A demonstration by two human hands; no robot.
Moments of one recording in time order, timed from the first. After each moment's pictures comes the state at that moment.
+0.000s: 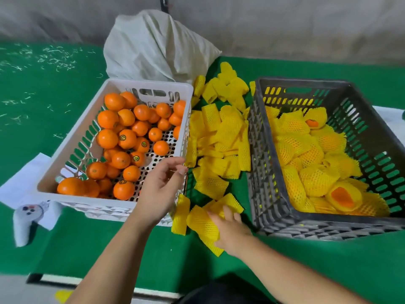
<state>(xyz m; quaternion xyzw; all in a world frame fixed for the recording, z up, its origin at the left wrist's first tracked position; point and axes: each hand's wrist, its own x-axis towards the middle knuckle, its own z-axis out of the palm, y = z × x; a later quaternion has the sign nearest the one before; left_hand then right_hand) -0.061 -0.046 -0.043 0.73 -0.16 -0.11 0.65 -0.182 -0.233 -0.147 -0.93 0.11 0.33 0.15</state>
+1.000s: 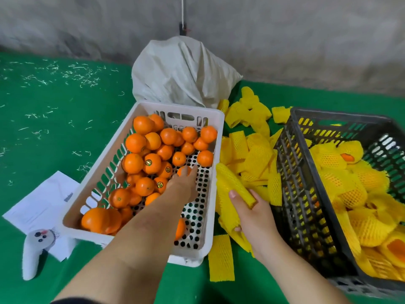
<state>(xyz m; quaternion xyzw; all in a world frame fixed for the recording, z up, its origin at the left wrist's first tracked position) 0.124 -0.069 -0.118 0.94 -0.20 -0.26 0.02 -0.077 -0.192 -0.038 -0.66 0.30 -0.09 0.69</state>
